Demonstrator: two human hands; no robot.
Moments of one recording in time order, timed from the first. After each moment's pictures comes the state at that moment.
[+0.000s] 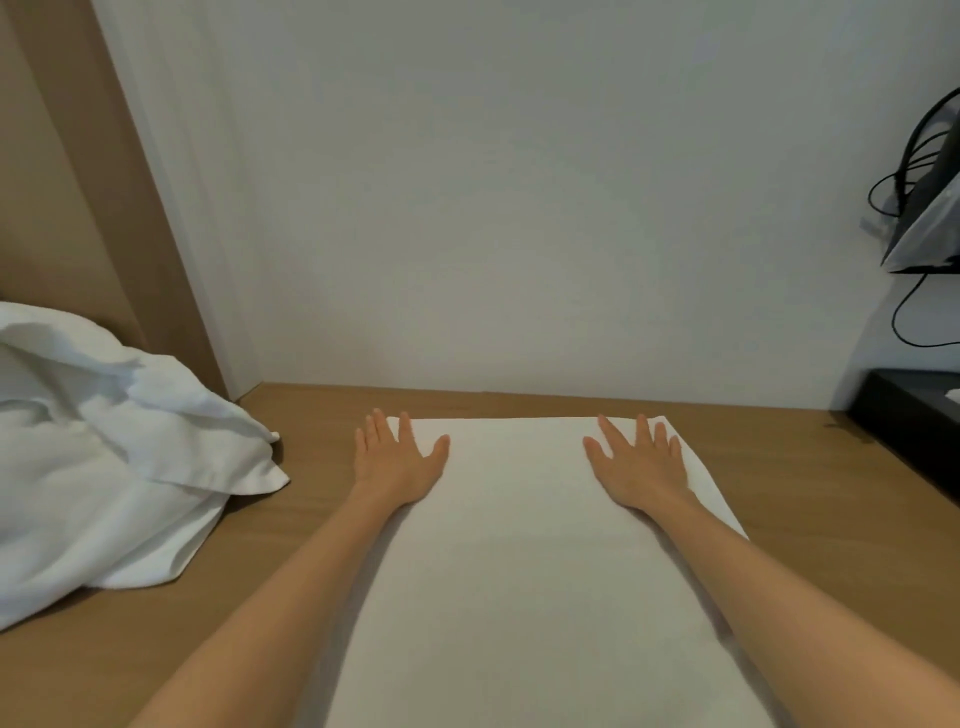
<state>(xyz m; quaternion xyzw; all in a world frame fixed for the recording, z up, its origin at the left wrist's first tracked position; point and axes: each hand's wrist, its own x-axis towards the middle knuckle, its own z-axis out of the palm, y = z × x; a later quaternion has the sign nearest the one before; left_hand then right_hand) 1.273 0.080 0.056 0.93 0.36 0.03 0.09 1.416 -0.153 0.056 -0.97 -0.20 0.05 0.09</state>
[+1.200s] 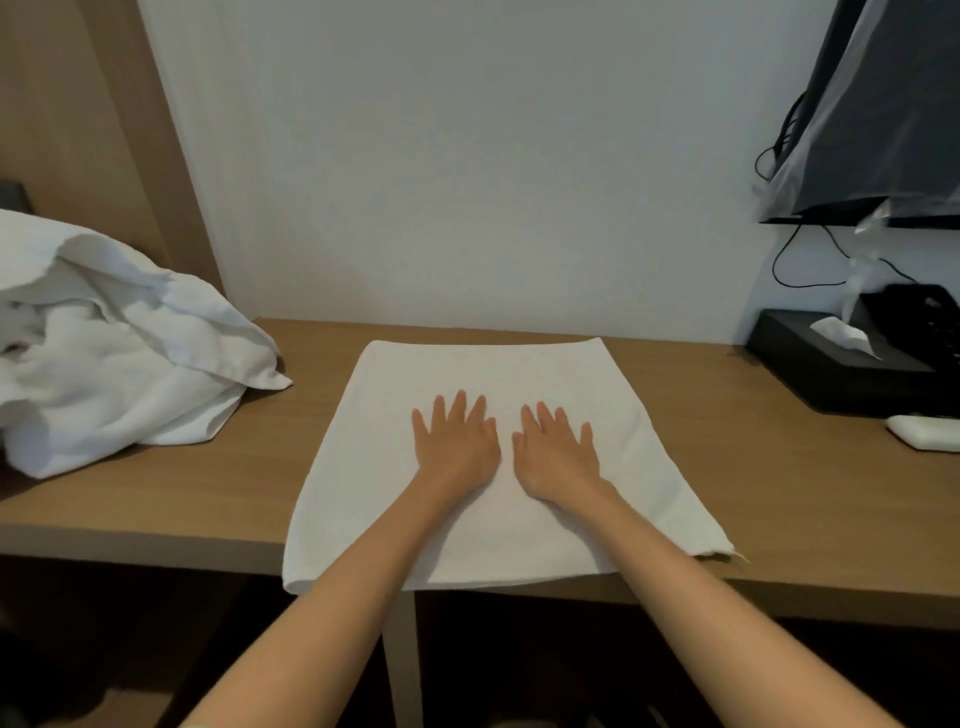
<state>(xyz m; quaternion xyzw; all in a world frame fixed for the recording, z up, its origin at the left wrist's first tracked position) 1.206 -0.083 0.043 0.96 0.26 0.07 0.11 1.256 -0.199 0.052 -0.95 -0.30 0.06 0.09</state>
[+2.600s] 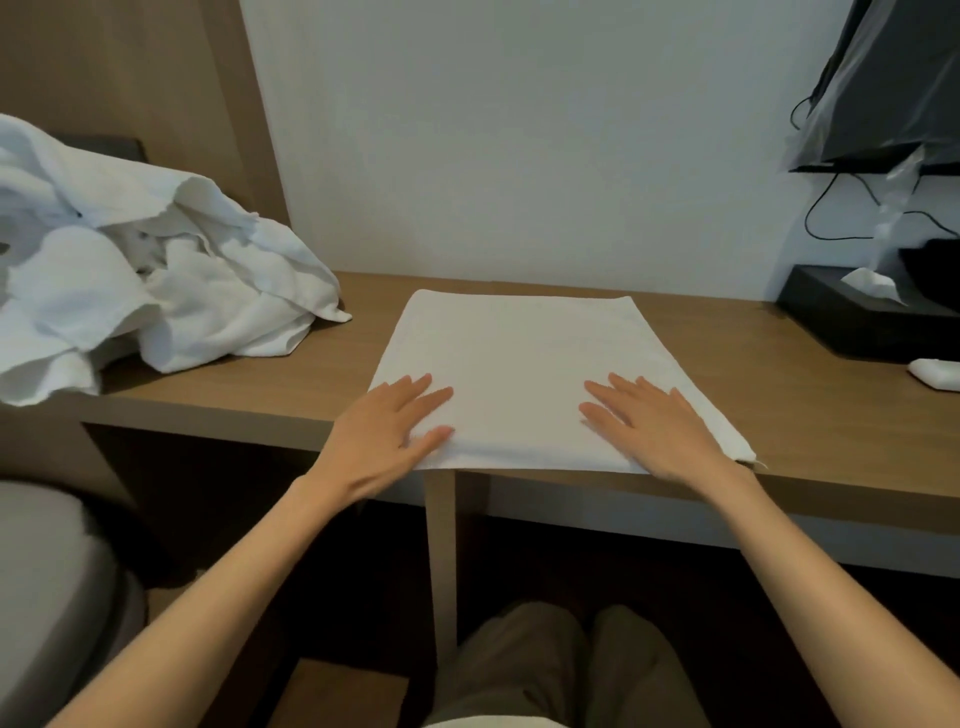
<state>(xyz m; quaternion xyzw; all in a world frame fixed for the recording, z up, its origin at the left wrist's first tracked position) 1.025 -0.054 0.031 0.98 0.10 0.16 0.08 1.224 -0.312 0.046 -0.91 -0.39 0.02 0.11</state>
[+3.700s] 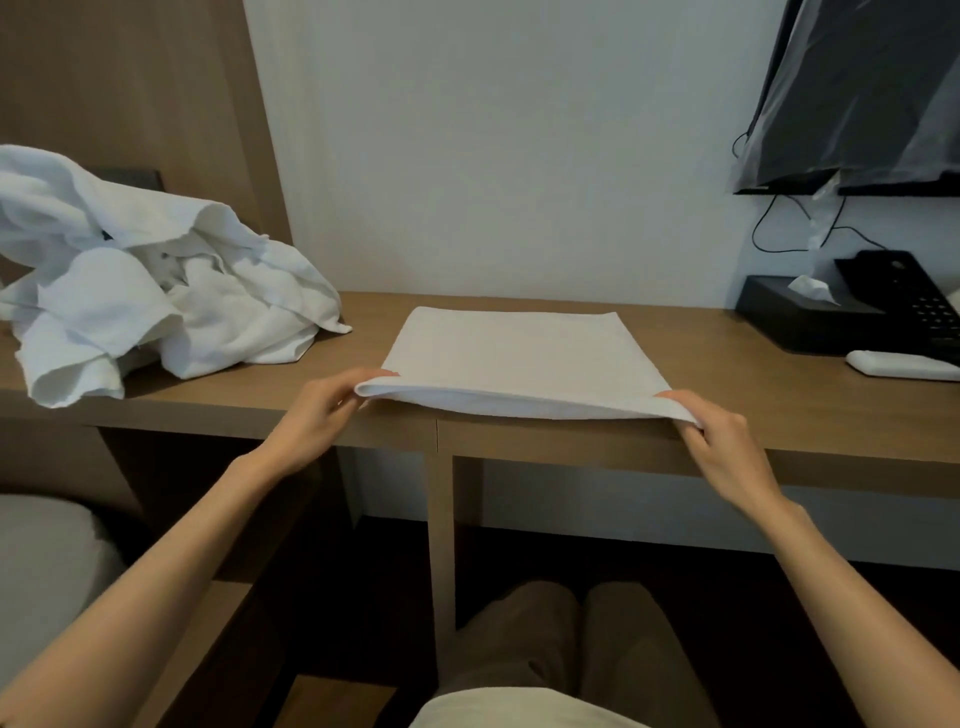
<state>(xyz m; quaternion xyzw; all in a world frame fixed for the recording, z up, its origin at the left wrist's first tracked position) 0.975 -0.026 0.056 0.91 0.04 0.28 0.31 1.204 -0.399 0.029 -0.86 -0.36 -0.17 0.33</state>
